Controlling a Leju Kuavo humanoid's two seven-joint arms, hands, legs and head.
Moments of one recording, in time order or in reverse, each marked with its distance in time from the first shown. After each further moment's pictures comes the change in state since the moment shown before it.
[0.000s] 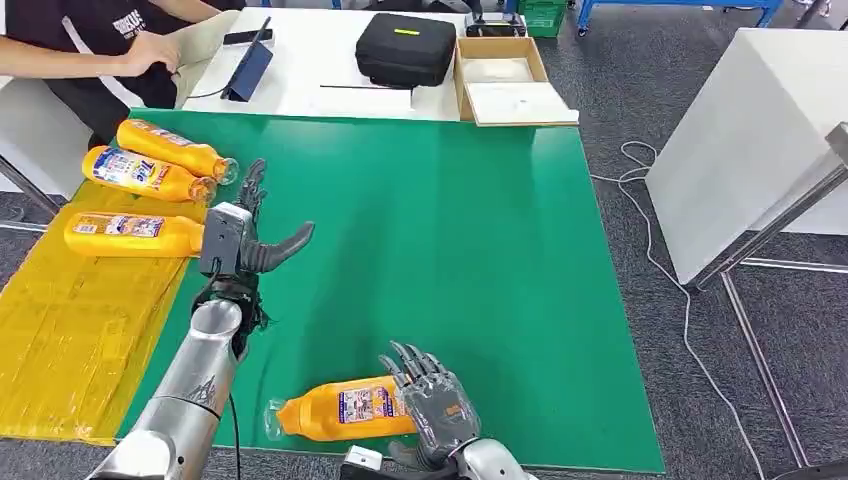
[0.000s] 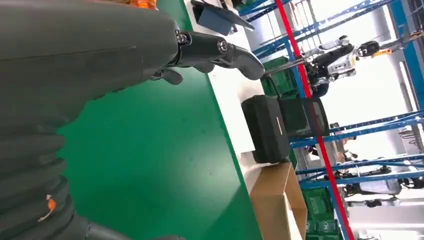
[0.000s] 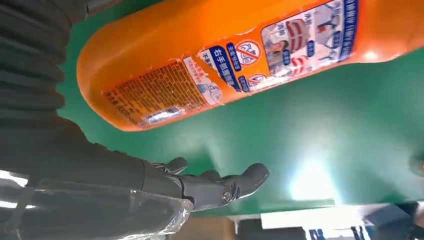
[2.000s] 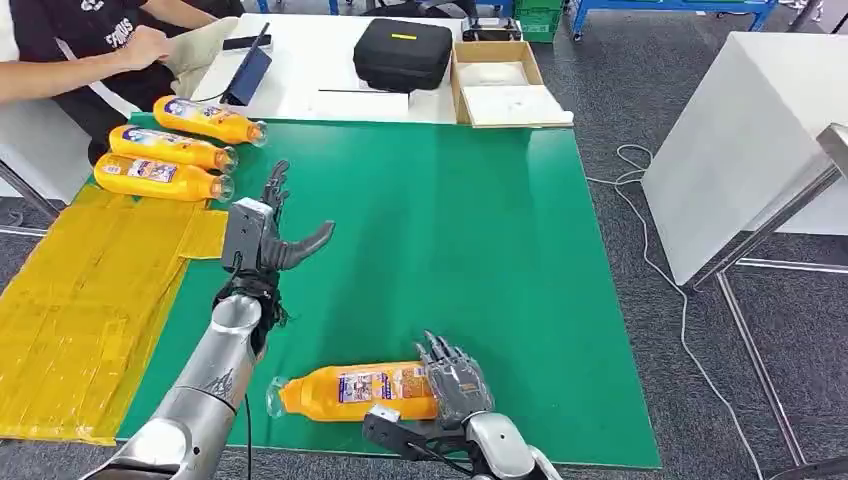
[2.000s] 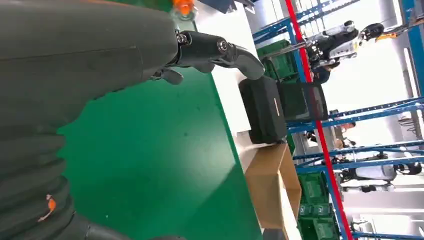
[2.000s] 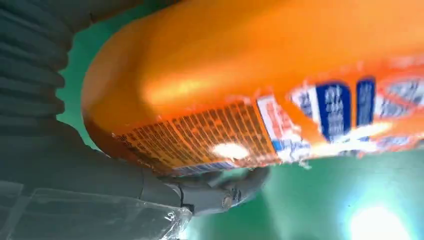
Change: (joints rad) left arm -0.048 -0.045 -0.022 0.093 0.018 0.007 -0.010; right arm -0.081 0.046 -0.119 0.254 0.029 0.085 0.081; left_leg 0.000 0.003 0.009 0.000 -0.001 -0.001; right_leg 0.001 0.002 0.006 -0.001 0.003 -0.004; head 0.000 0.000
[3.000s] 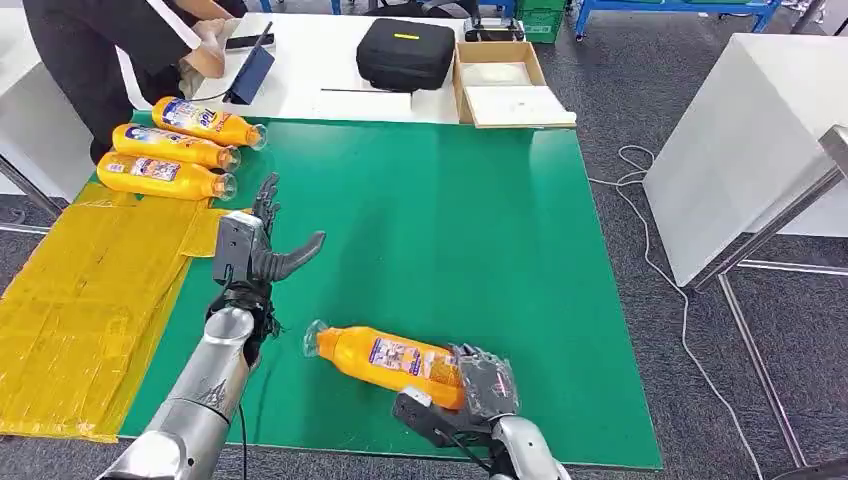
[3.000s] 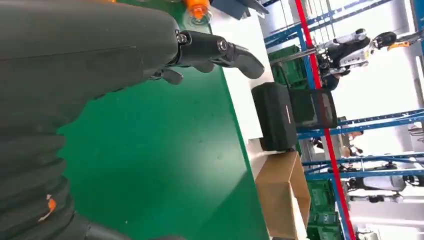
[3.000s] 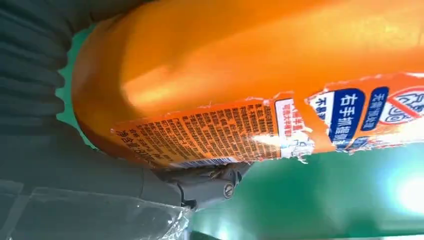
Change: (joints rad) left arm 0.049 0.019 0.018 -0.021 0.018 -0.004 -0.008; right arm 0.050 0.009 -0.147 0.005 -0.042 -0.222 -0.045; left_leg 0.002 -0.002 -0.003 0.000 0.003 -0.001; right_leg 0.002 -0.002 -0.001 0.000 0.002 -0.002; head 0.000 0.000
